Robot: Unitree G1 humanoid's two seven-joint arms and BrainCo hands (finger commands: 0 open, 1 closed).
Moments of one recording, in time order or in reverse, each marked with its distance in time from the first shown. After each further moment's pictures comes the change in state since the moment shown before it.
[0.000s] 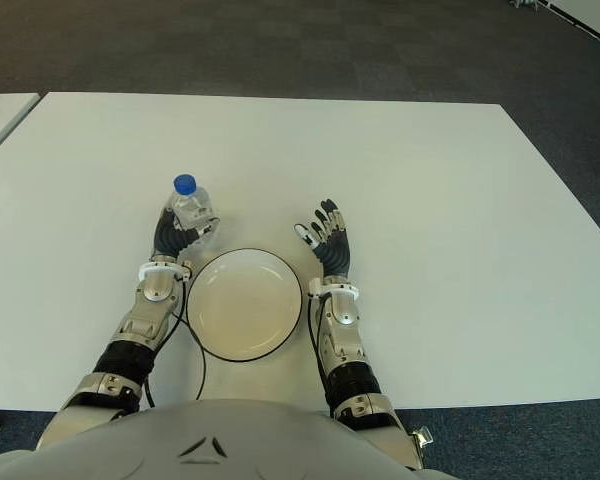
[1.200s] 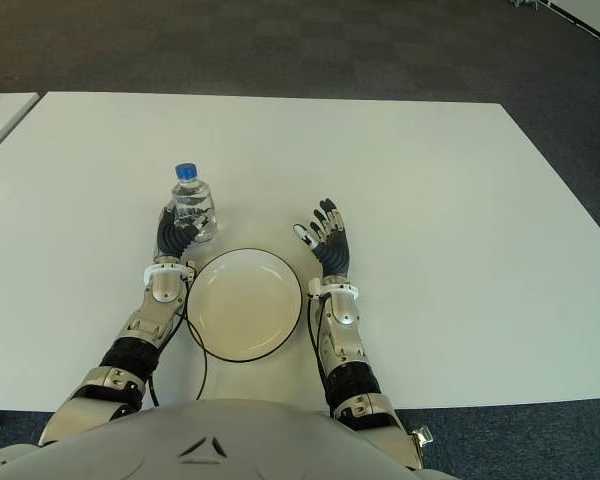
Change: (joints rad) left arm -0.031 0.003 -0.023 0.091 0.054 -0.067 0.112; right arm 0.000 0.000 -0.001 0.001 0.003 -0.002 0.010
